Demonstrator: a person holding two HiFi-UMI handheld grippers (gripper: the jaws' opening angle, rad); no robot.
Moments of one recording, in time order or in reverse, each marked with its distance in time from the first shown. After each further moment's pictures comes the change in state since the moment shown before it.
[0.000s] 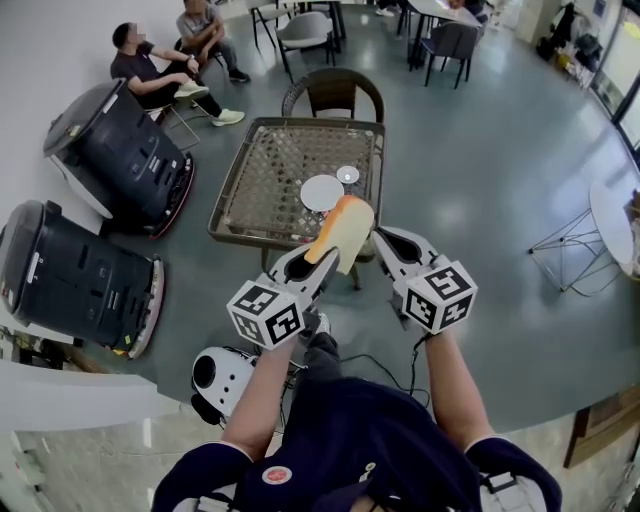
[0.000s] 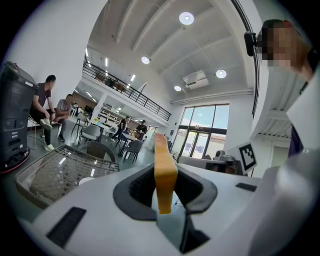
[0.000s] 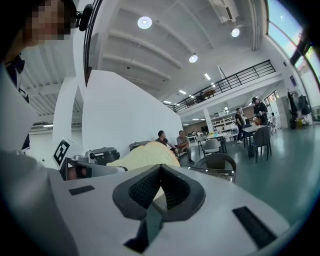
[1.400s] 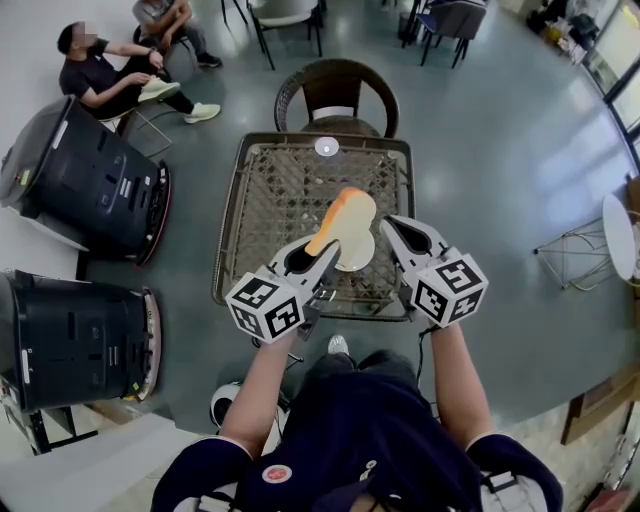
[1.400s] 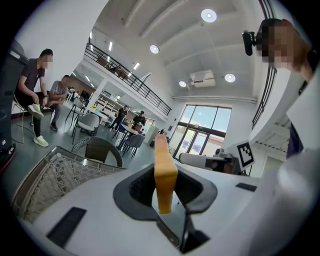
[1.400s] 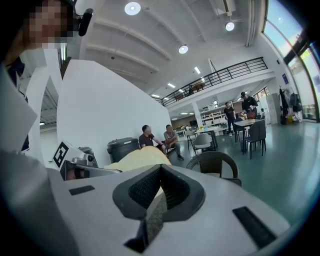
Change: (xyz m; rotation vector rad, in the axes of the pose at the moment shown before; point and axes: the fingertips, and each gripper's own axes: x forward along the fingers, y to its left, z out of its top) left arm 0.122 0.268 0.079 -0.096 0.087 -0.094; right arm 0.262 -0.133 0.038 0.059 0.070 -0.133
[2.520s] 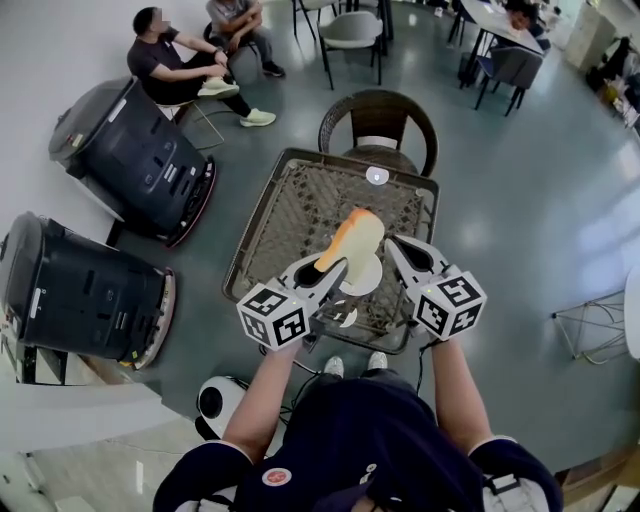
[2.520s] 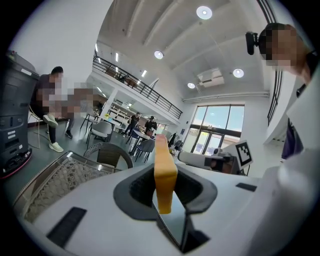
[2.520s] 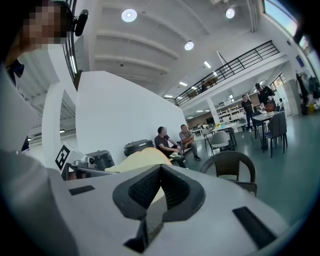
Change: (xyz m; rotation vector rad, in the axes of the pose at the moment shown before) left arm 0.020 -0.015 0.002 0.014 -0.055 0.175; right arm 0.004 -0.024 0.011 0.010 -0.004 0.221
